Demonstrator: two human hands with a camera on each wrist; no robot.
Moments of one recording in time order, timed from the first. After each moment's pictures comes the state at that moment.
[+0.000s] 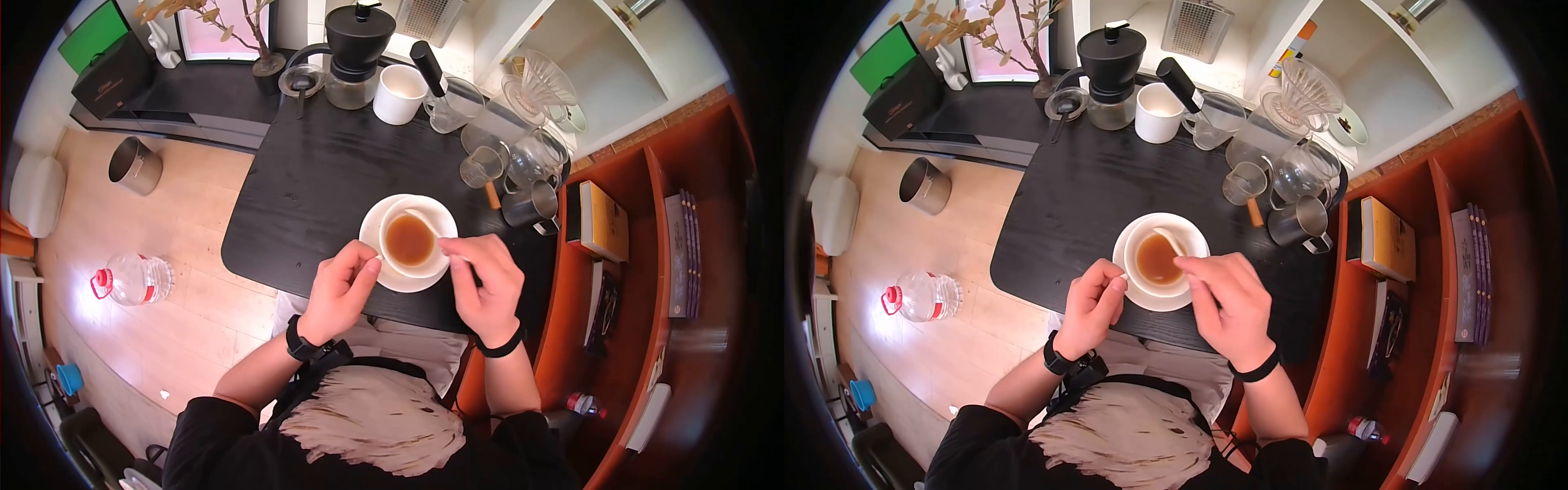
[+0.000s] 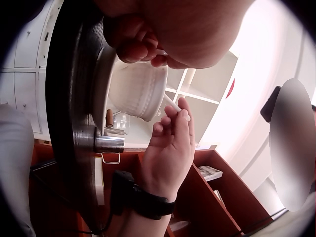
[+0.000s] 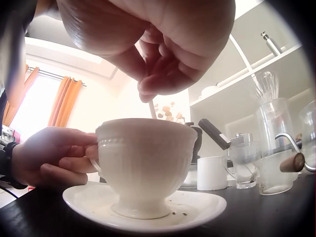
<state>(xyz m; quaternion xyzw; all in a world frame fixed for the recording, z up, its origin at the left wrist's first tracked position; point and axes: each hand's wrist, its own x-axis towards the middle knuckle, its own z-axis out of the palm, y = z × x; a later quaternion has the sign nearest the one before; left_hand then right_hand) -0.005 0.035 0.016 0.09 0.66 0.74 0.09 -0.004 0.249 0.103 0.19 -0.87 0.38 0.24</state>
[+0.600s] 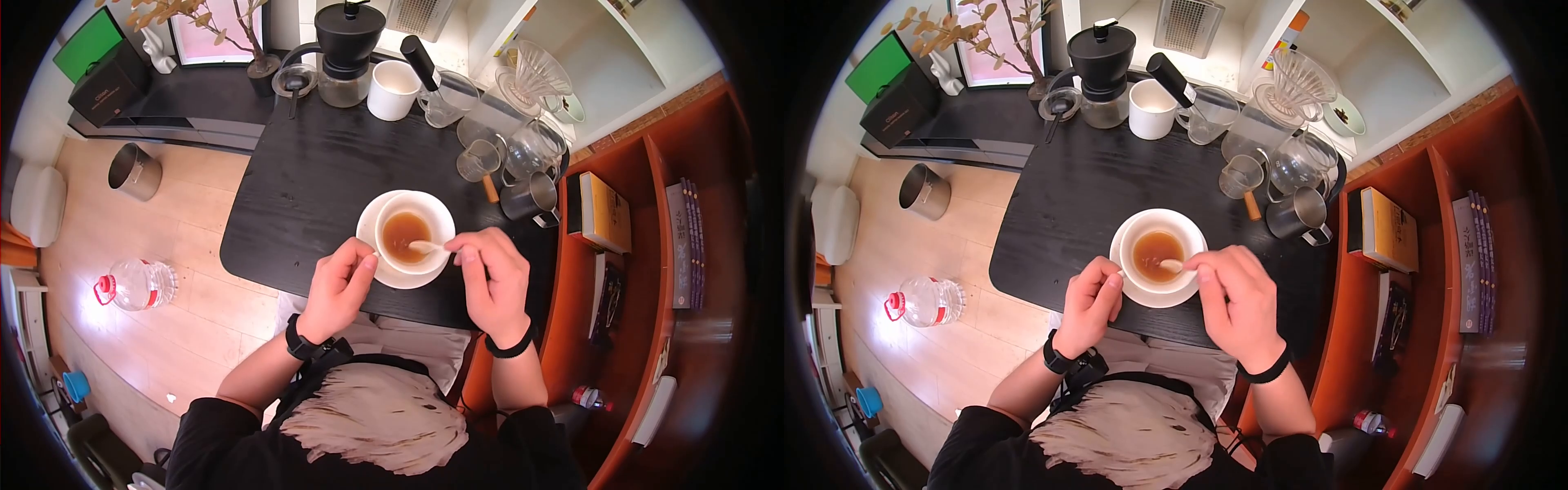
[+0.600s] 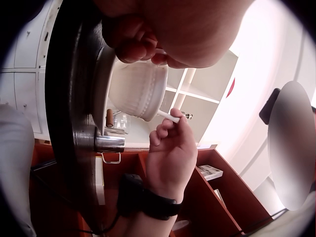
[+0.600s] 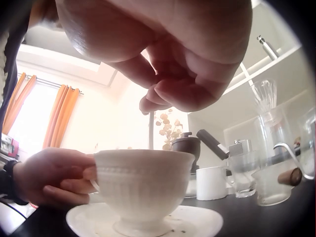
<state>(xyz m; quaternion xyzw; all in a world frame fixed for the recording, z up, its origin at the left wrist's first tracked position) -0.007 0.034 0.016 0.10 0.68 0.73 0.08 0.000 0.259 0.110 0.19 -0.88 0.41 0.15</state>
